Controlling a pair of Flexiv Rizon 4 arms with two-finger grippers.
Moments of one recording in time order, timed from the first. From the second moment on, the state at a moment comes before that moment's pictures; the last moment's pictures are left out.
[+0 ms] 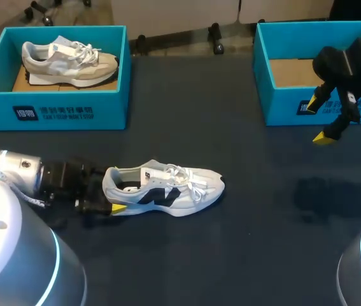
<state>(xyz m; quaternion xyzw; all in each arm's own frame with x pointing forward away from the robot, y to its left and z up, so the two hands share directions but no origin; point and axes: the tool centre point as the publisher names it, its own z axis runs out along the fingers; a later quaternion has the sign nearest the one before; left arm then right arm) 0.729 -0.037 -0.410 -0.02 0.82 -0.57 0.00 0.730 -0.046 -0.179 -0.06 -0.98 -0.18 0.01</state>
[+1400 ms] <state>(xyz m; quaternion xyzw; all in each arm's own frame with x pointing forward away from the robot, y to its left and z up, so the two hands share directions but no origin) 0.739 -0.043 -0.416 0.00 0.83 -0.55 0.01 0.730 -0.045 -0.179 -0.06 -0.98 -0.18 0.01</state>
